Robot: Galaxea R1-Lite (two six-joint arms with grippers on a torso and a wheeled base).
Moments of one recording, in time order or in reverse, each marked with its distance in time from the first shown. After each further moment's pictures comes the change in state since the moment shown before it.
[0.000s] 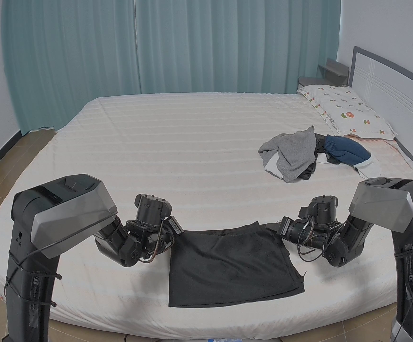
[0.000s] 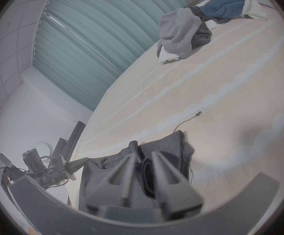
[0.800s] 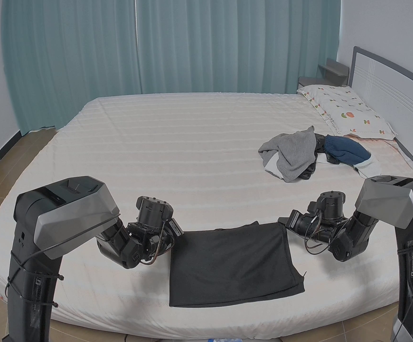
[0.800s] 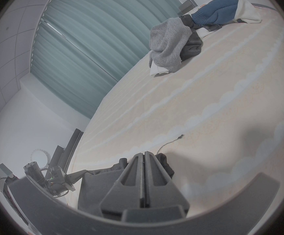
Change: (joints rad) left arm -0.006 0.015 0.000 -0.004 0.029 0.011; right arm -0.064 0.000 -0.034 -0.001 -0.008 0.011
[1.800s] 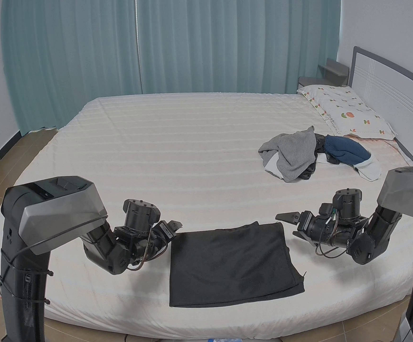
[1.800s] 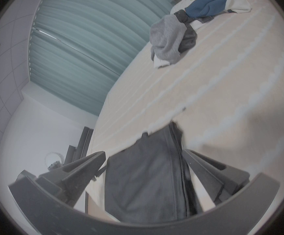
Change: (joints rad) left arm 0.035 -0.084 0.188 -0.126 -0.112 -0.092; right arm 0.013 -0.249 0.281 0.055 0.114 0.092
